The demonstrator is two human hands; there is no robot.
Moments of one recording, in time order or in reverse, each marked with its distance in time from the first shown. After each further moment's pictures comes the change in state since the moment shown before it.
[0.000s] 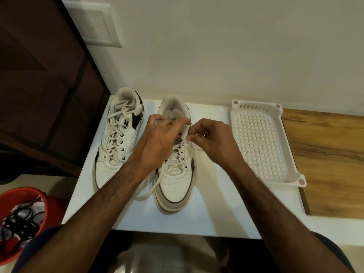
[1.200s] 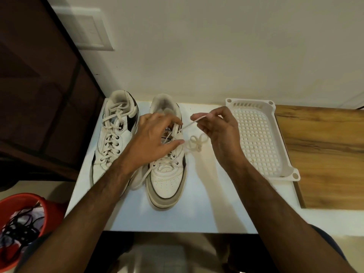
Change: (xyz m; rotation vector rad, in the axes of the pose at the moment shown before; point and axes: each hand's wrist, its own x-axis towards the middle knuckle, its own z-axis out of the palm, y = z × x) left_hand 0.003 -0.016 -0.001 -0.236 -0.125 -0.114; right_hand -0.003 -0.002 -0.015 0.824 0.149 0.109
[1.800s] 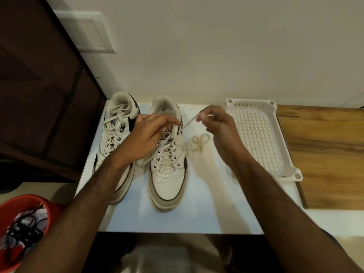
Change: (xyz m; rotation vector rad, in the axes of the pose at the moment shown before) left_hand 0.002 -0.012 -0.018 -0.172 -0.109 -0.069; right_hand 0.006 -0.008 0.002 -0.277 -0.049 0.019
